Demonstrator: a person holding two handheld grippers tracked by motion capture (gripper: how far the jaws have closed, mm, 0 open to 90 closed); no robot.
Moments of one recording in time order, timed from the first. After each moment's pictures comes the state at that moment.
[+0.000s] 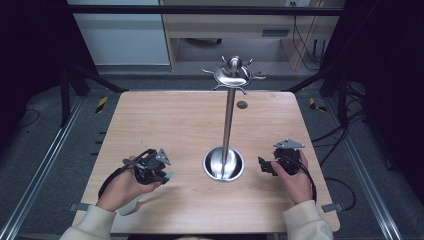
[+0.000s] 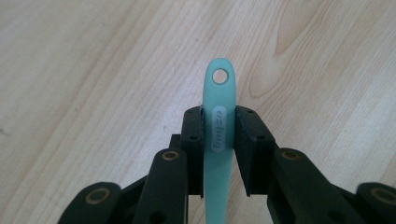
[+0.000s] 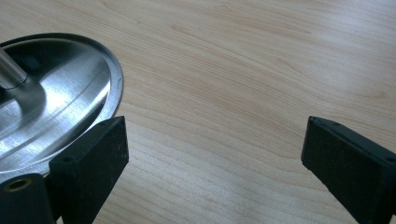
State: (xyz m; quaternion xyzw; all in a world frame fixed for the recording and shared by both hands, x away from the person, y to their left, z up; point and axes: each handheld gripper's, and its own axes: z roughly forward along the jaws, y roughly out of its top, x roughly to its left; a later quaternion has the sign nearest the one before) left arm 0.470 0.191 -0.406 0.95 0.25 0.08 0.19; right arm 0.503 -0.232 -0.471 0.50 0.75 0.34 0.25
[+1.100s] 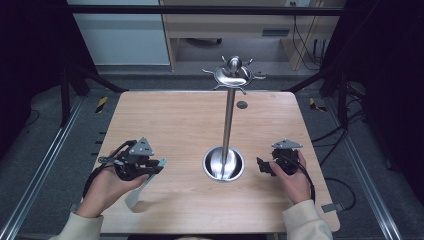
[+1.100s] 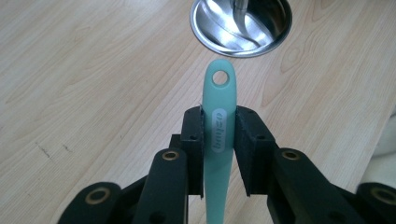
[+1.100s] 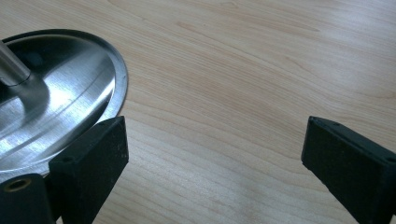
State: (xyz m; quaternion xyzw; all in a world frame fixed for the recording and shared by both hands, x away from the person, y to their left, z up) left arm 0.448 0.216 -0.356 0.91 0.27 0.13 0.30; right arm 0.504 -0.228 -0.474 0.50 0.76 0.34 0.25
